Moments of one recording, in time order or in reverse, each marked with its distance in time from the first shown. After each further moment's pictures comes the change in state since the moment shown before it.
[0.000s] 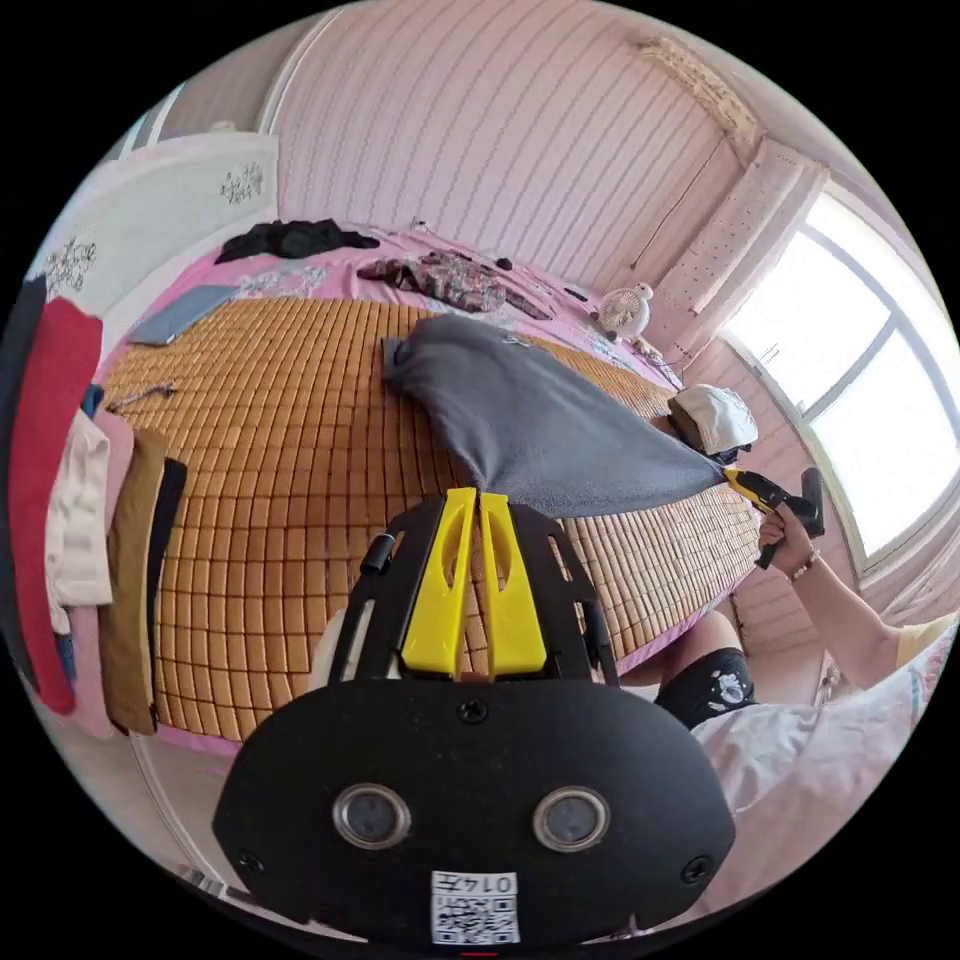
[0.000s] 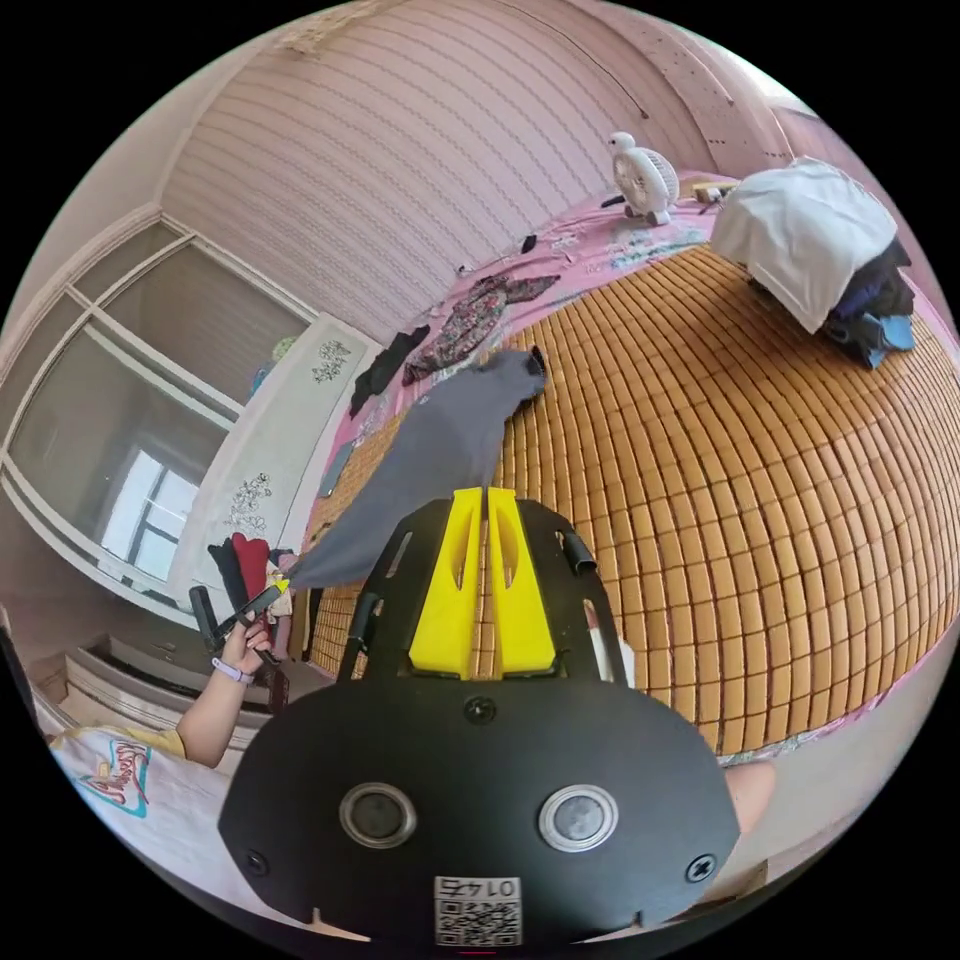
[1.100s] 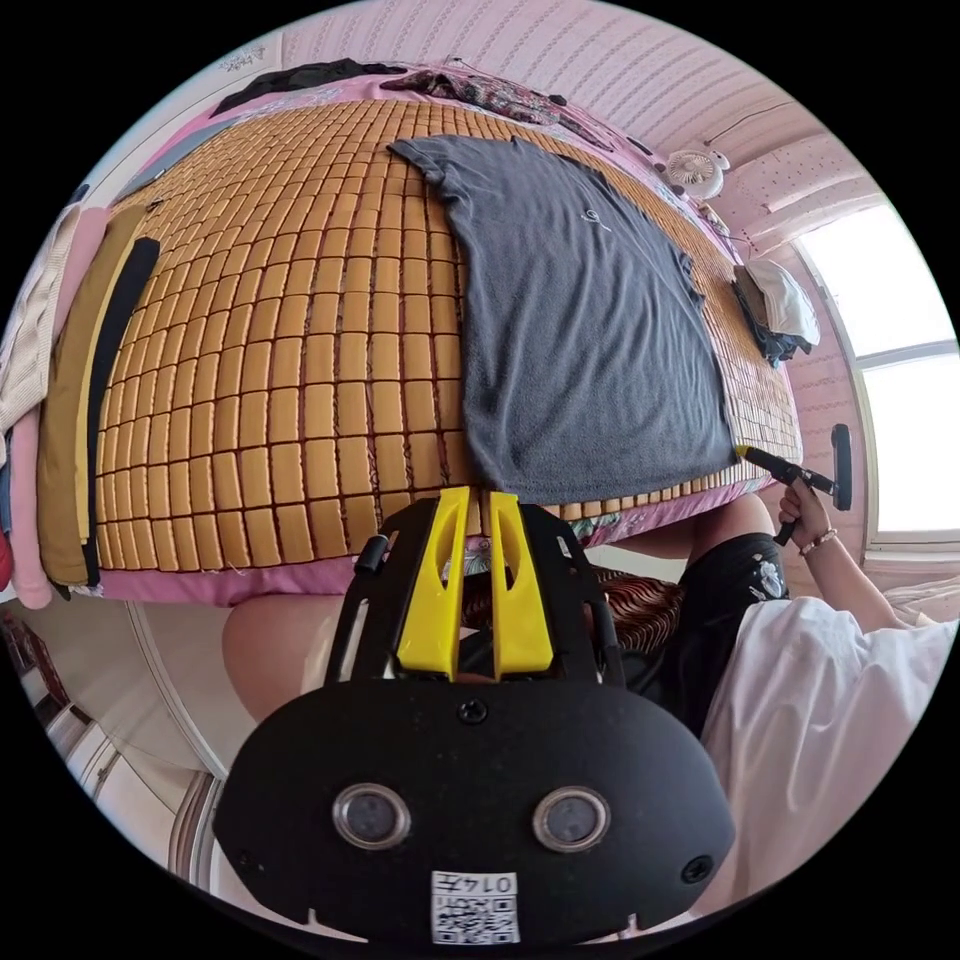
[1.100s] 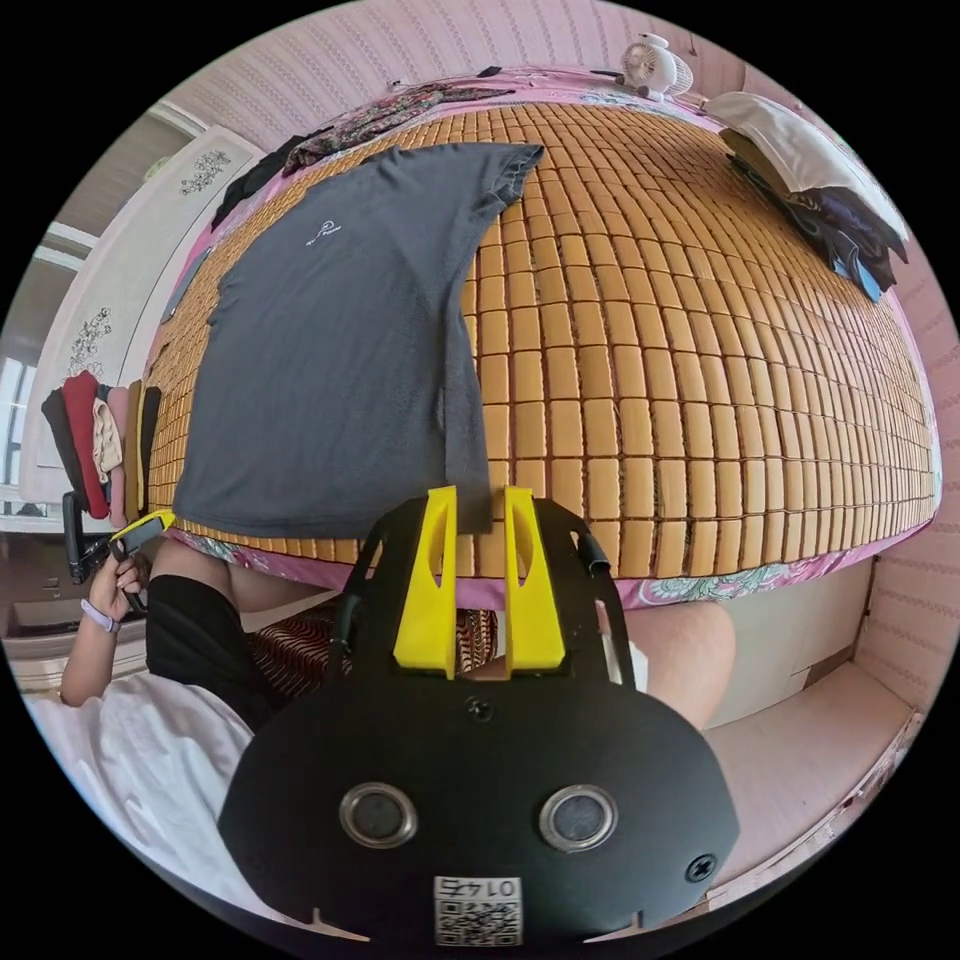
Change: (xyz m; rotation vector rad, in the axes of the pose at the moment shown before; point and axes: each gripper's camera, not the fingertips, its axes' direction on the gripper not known) left arm -0.087 0.027 0.095 -0.435 -0.054 -0.059; right arm -0.031 -0.014 0.102 -0.354 0.477 -0.126
